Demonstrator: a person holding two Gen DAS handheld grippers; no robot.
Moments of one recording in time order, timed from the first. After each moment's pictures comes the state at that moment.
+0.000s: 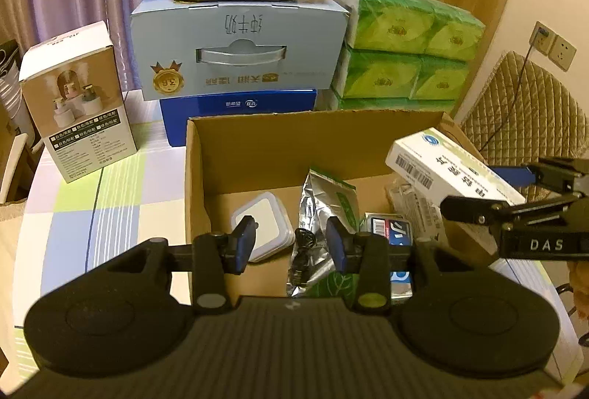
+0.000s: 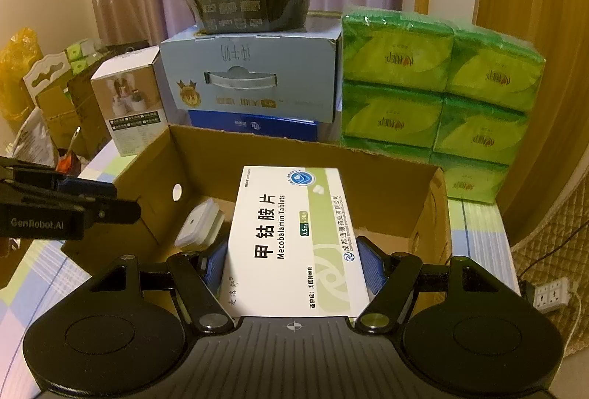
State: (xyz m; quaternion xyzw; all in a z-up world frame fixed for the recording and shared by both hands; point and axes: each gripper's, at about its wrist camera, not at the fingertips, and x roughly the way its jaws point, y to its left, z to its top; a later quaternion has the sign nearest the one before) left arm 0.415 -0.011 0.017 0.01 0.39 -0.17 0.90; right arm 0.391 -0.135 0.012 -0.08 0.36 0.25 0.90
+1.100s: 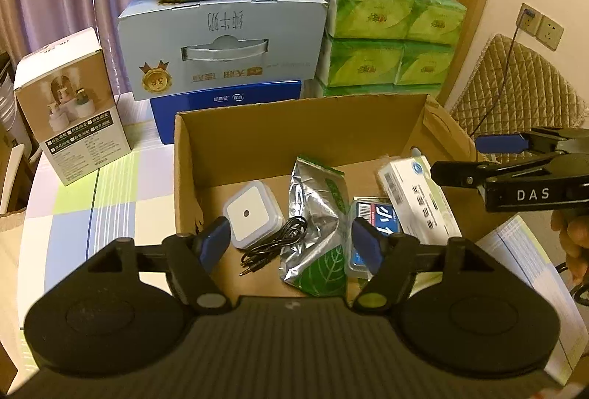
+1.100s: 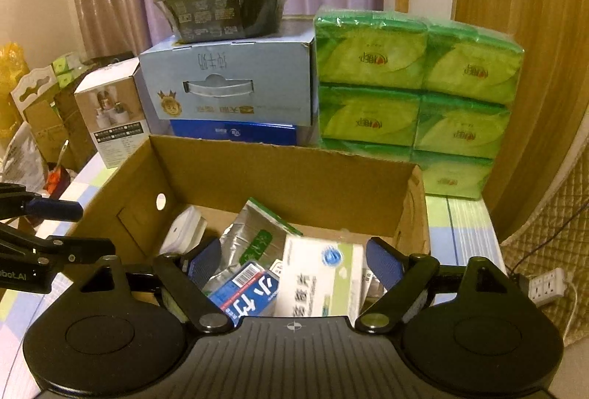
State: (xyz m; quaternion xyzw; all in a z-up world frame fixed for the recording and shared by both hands) left arm 0.400 -0.017 0.020 0.04 0.39 -0.19 0.90; right arm 0.394 -0.150 0.014 -0.06 0.35 0.23 0.90
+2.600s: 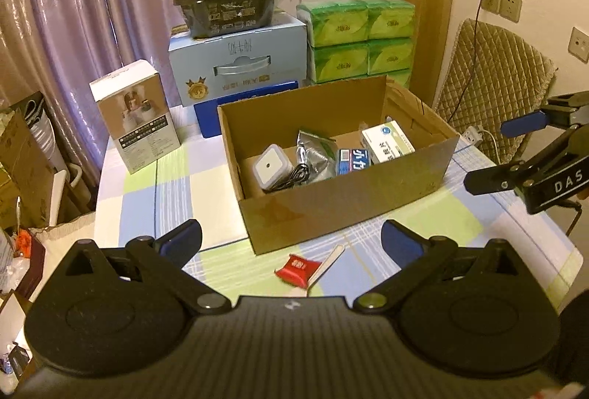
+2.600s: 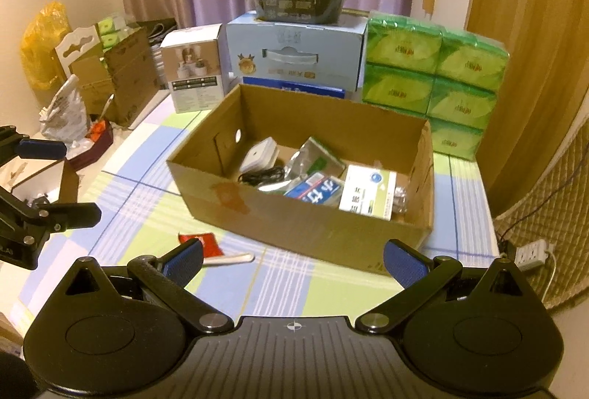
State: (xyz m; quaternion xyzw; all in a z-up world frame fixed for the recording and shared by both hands) left arm 0.227 0.025 0.078 0.10 0.35 -0.18 0.92; right arm 0.229 -0.153 0.063 -0.10 0.38 0.26 0.88
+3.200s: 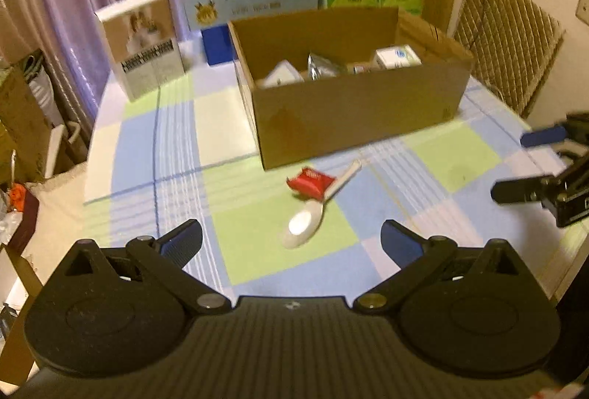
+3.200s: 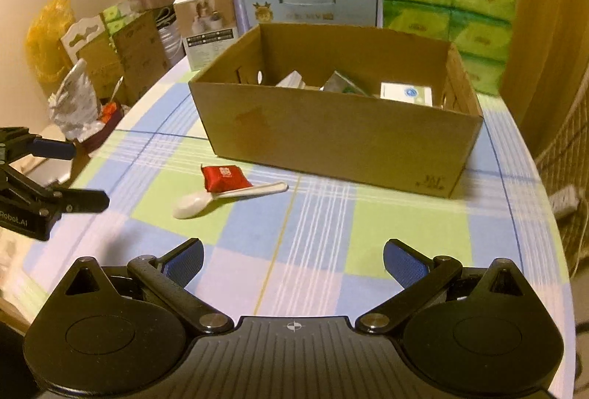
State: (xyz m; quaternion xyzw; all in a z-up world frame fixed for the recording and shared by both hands) left arm 0.204 0.062 -0.002 0.10 0.41 -0.17 0.89; right arm 0.181 -0.149 -0.024 -0.07 0.40 0.27 0.87
